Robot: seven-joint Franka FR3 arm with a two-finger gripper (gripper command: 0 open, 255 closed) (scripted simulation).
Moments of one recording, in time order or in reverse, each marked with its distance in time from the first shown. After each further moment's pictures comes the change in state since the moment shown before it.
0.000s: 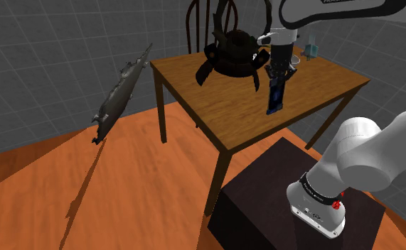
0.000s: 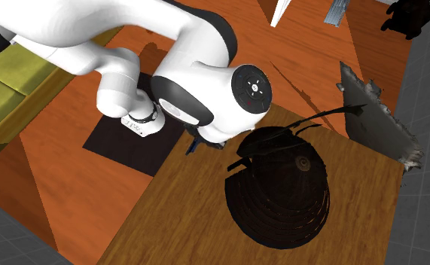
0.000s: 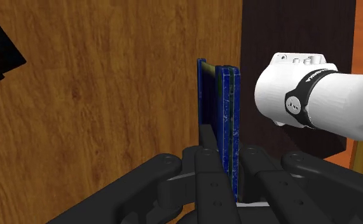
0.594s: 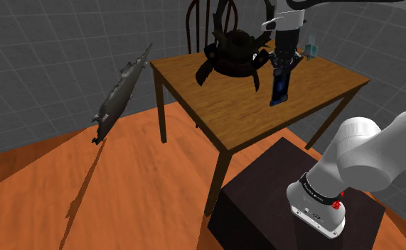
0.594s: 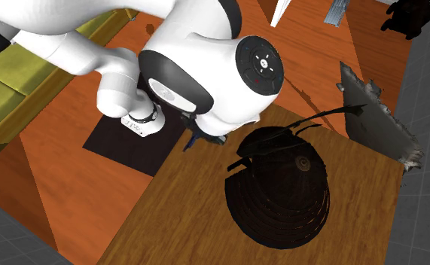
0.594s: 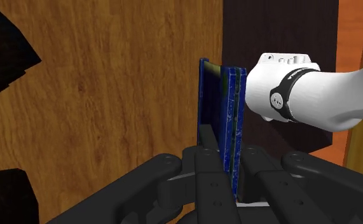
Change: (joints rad) arm 0.005 -0.003 0.018 0.116 0.010 -0.119 -0.006
